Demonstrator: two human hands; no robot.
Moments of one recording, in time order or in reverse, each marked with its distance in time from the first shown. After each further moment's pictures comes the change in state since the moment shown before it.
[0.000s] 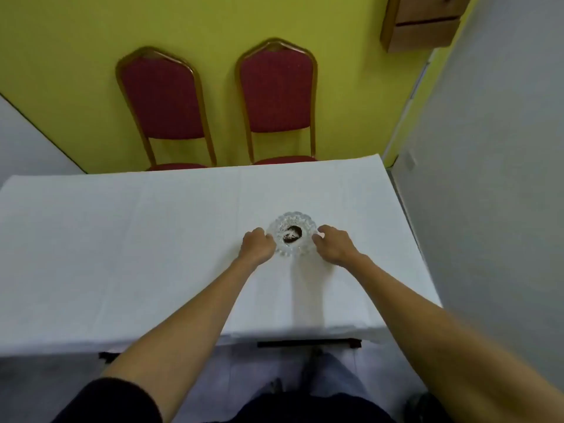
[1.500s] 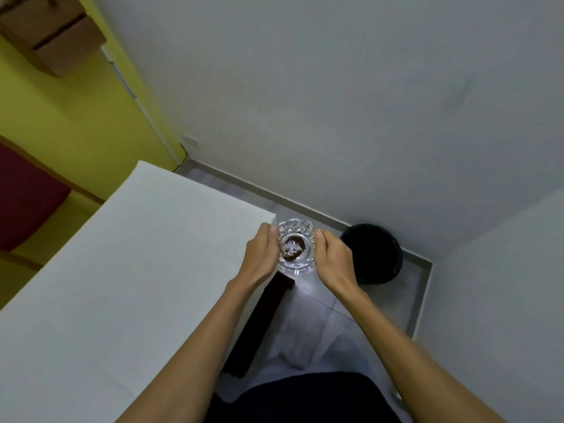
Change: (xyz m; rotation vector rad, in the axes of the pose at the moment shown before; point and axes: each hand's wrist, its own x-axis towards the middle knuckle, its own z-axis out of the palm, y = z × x) left_hand -0.188 0.097 0.172 0.207 -0.662 0.906; right_hand -0.274 0.147 0.060 0.738 1.087 0.623
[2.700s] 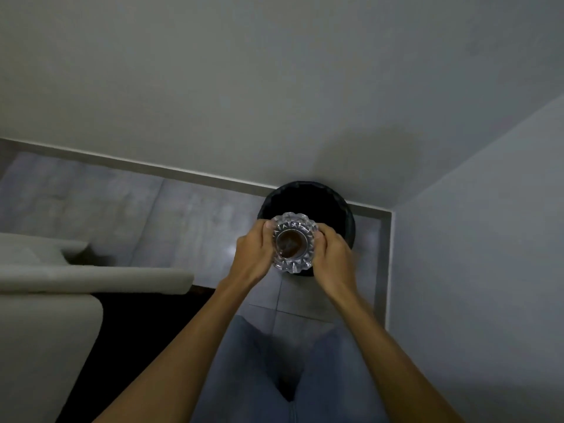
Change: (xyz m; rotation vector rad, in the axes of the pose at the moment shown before) left_hand 0.228 -0.129 0.396 0.124 -0.241 0.131; right_hand 0.183 0.415 0.023 -0.049 0.242 0.261
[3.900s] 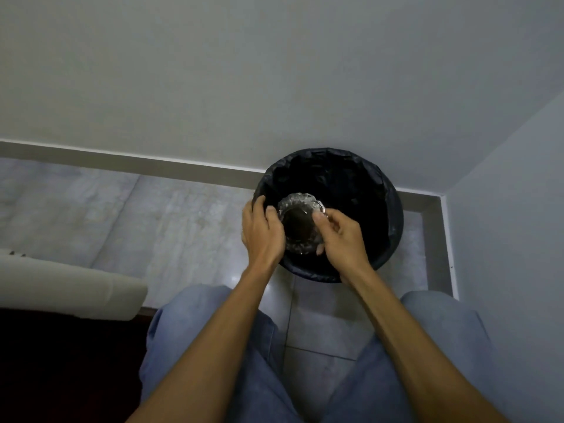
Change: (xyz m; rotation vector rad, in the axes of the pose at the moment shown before) left_hand 0.117 -0.165 0.159 -0.141 0.285 -0.035; right_hand 0.085 0.157 0.137 0.467 -0.048 0.057
